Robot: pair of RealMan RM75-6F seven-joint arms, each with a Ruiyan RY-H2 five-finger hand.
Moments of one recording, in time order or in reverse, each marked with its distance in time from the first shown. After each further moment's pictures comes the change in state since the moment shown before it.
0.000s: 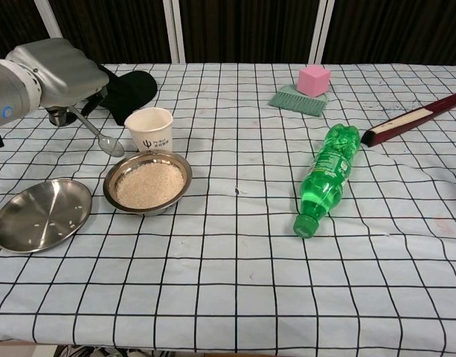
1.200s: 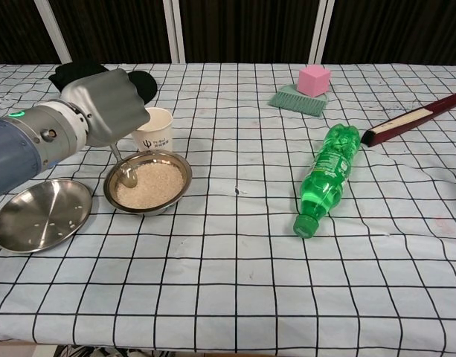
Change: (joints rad) left arm -0.088 -0.164 0.139 0.058 0.051 0.113 0.280; right arm -0.002 0.004 0.001 -0.006 0.001 -0.002 0.017
